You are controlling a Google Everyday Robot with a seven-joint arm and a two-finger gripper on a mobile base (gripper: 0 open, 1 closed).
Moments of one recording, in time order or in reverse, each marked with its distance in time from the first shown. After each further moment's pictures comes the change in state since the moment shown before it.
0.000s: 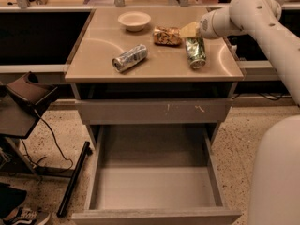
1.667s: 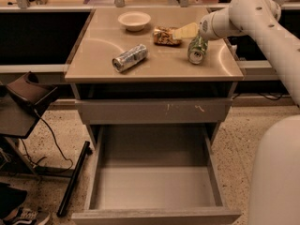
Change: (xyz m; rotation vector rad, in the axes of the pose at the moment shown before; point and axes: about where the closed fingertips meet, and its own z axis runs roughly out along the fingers) arm 0.001 0.000 0.001 -0.001 0.002 0.001
